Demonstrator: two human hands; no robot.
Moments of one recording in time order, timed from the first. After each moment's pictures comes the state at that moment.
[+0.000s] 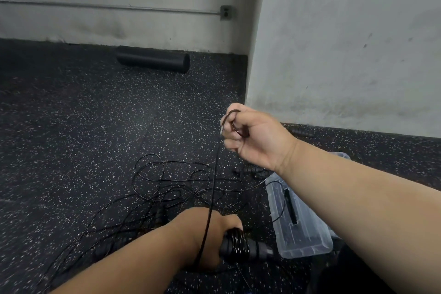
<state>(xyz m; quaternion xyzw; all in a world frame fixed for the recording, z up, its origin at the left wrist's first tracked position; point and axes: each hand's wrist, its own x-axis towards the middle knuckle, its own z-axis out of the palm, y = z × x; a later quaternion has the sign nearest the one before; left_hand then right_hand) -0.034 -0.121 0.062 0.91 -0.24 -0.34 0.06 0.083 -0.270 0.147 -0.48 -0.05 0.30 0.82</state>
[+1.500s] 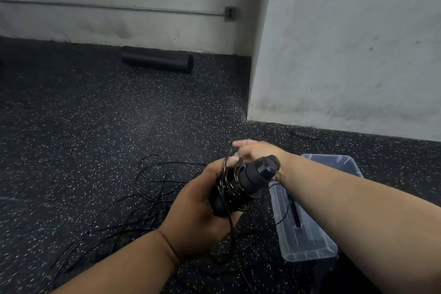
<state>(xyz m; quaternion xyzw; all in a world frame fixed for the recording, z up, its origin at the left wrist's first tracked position) -0.042 -0.109 0.080 0.81 -0.16 0.08 0.55 0.129 -0.286 0.040 -0.63 0.14 0.36 0.67</state>
